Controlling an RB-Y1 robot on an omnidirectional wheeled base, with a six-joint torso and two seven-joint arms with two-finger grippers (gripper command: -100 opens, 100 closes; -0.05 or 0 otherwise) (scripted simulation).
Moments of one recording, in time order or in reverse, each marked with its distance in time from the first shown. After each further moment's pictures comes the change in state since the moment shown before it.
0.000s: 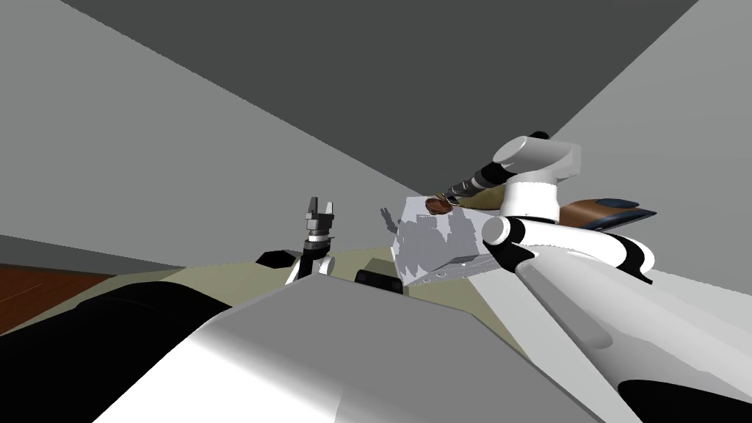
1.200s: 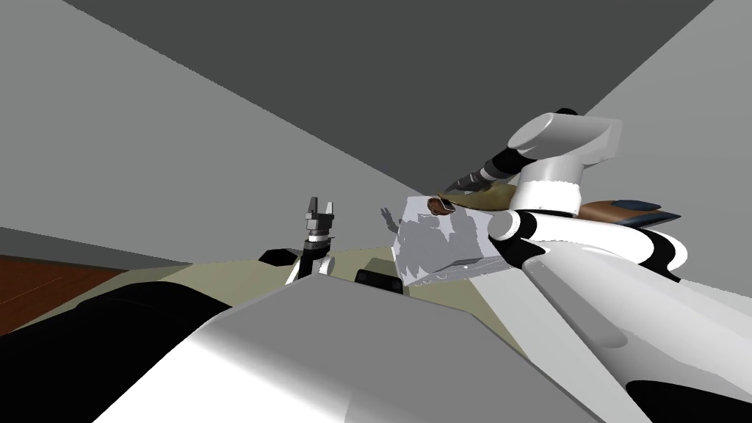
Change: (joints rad) left arm 0.000 0.000 0.000 0.000 0.000 0.000 0.000; right arm -0.061 -0.030 0.011 -0.033 -0.003 0.091 -0.037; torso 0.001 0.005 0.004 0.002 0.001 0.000
